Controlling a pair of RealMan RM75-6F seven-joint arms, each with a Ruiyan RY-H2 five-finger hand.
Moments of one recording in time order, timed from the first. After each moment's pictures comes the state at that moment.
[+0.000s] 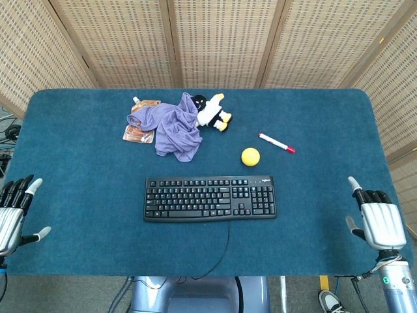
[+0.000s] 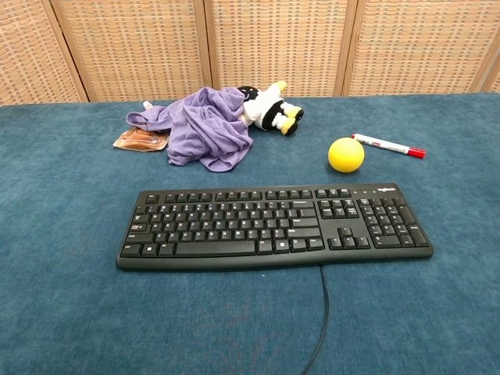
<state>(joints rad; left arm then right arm) -0.10 -1.10 -0.02 -1.65 1.52 1.47 0.07 0.15 -1.09 0.12 -1.74 -1.39 1.38 -0.31</state>
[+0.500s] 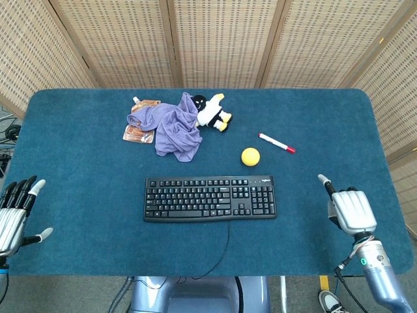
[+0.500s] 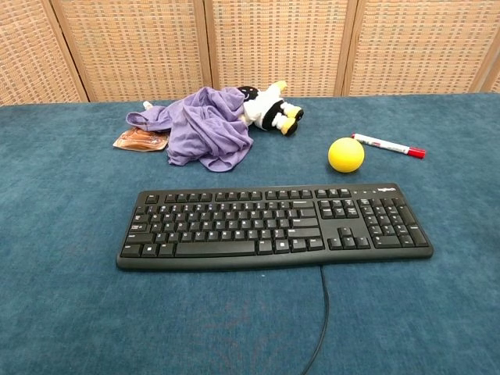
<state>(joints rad) -0.10 -1.10 -0.02 -1.65 1.52 1.47 0.07 0.30 -1.07 0.16 -1.85 -1.24 1.15 -0.44</state>
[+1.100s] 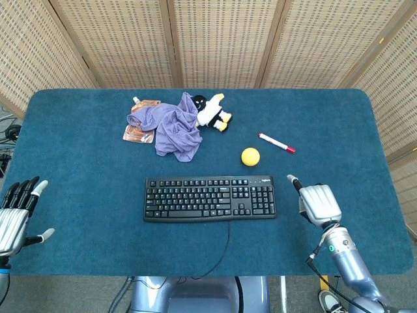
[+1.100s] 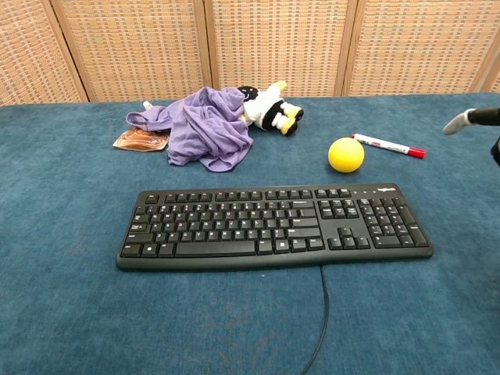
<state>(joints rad) -0.11 -1.11 -0.01 -1.64 1.53 1.45 0.09 0.47 -1.16 0.18 -1.92 -0.98 1.05 -0.63</state>
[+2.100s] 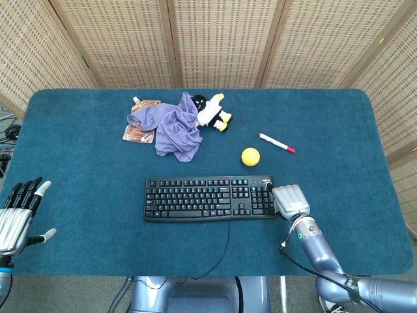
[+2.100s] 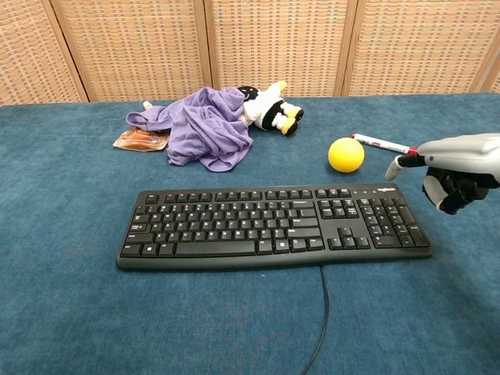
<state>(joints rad) -0.11 -1.12 -0.01 -1.63 1.52 1.44 0.10 0.72 -1.32 0.14 -1.84 -0.62 1.00 -0.77</state>
